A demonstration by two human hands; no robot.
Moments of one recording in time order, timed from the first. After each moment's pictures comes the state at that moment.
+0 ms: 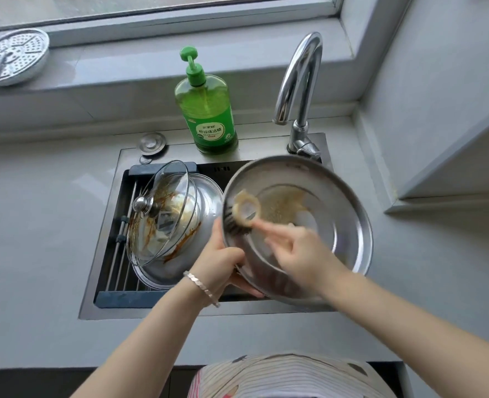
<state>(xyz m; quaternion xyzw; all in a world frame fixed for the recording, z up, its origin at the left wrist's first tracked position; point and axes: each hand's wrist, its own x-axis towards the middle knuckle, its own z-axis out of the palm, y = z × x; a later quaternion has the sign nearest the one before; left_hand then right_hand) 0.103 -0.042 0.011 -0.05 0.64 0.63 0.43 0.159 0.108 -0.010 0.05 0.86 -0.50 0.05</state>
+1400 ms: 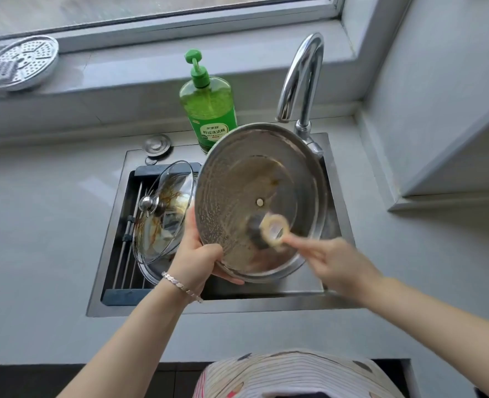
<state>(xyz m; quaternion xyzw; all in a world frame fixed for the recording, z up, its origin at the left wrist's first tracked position) 0.096 -0.073 0.007 -0.03 0.65 0.69 0.32 0.186 0.146 -0.039 0.02 0.92 -0.40 0.06</state>
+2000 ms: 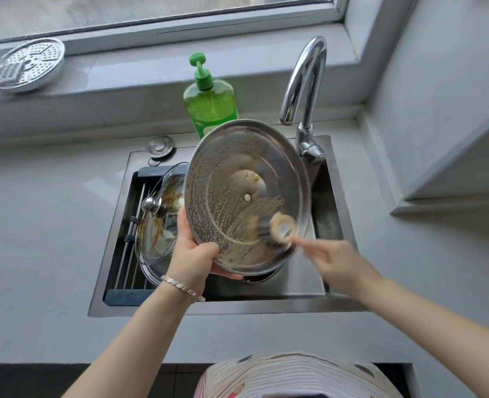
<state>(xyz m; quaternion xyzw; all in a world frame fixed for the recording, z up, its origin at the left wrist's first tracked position) 0.099 -0.069 0.017 -0.08 0.66 0.71 0.25 0.184 0.149 -0.048 0.08 0.90 -0.43 0.10</state>
